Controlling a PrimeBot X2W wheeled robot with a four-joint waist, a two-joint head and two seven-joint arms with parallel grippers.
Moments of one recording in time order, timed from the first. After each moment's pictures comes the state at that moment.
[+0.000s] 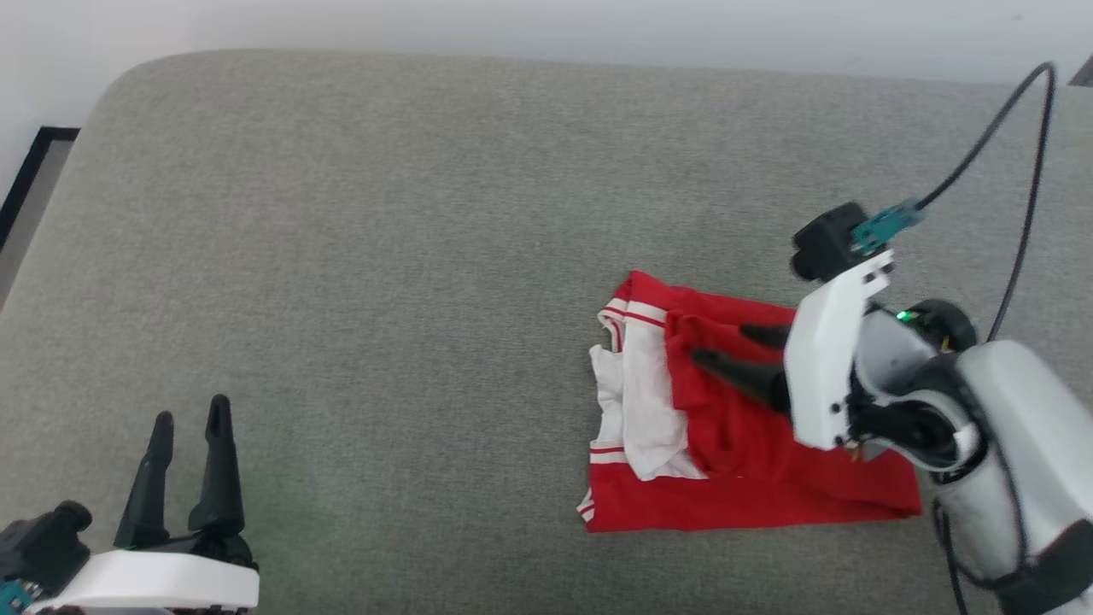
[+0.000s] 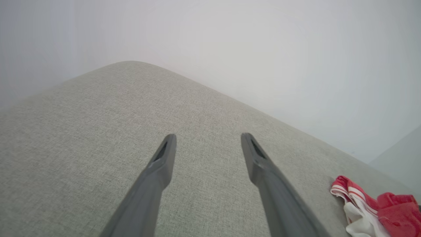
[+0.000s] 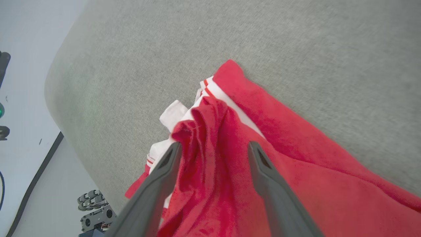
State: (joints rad) left arm 0.02 0.24 0.02 0.12 -0.68 -0.13 -0.26; right arm -0.55 -0.37 0.45 0.19 0.83 0.13 0.82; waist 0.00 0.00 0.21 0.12
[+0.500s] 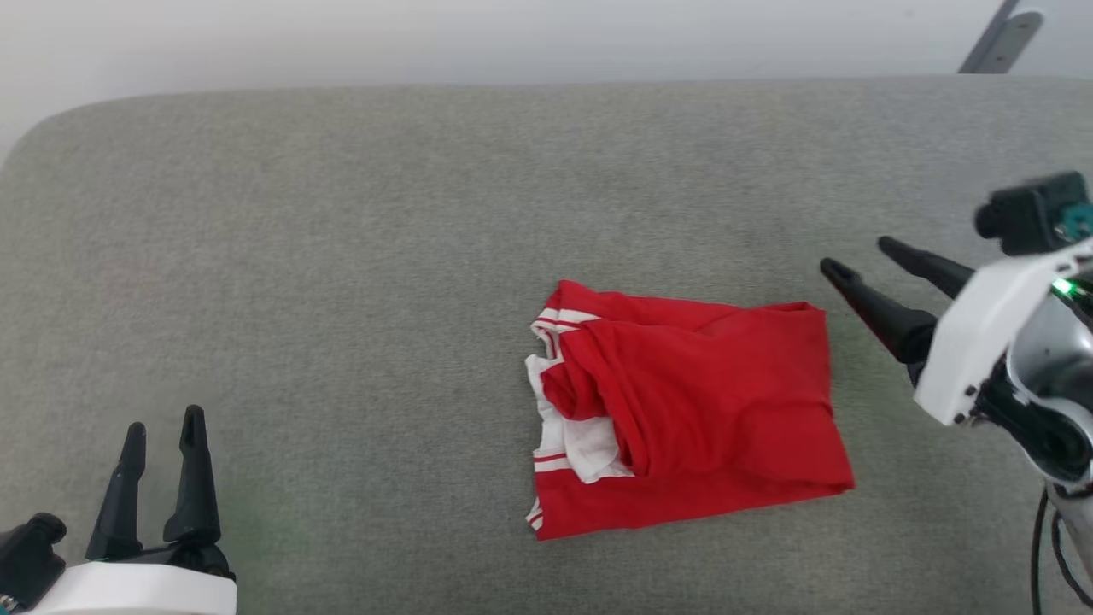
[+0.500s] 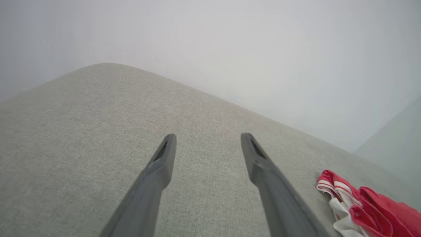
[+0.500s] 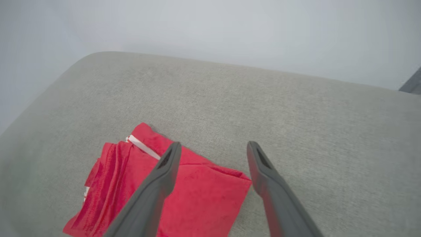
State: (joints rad) left arm 0.05 0.25 0.06 0.11 -0.66 -0.13 -0.26; right arm -0.45 -0.50 0.27 0.06 0.77 0.13 0.54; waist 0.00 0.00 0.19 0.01
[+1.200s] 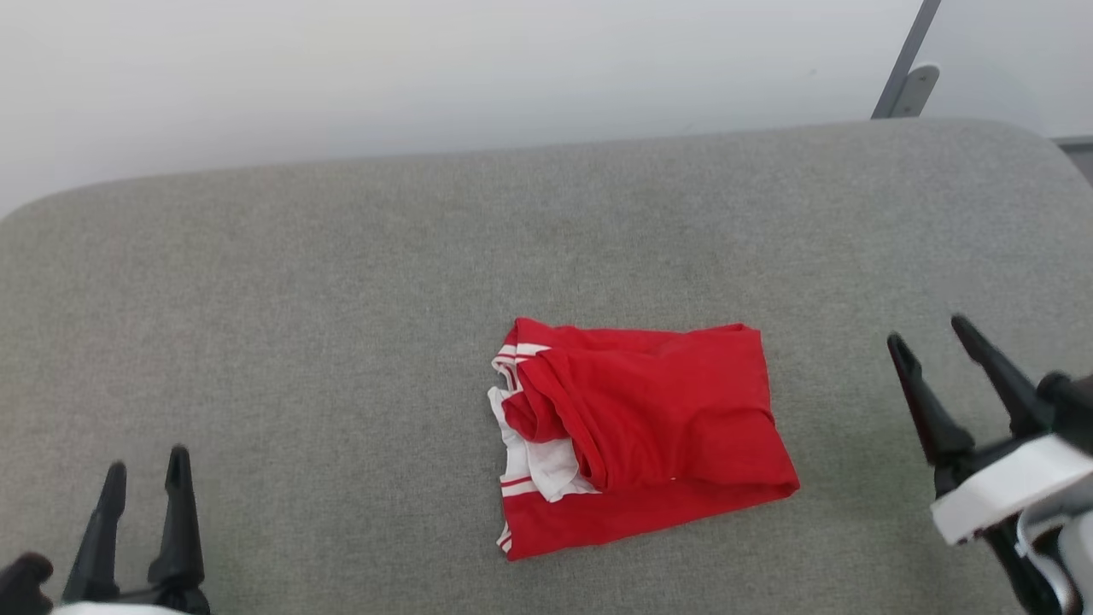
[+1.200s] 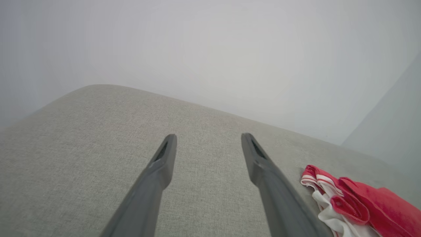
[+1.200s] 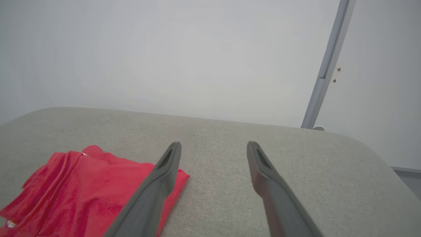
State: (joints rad) left arm 0.12 0.27 0.09 0.09 -0.60 -0.13 -0.26; right arm -0.20 -0.51 0.27 0.24 0.57 0.13 -0.23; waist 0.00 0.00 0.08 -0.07
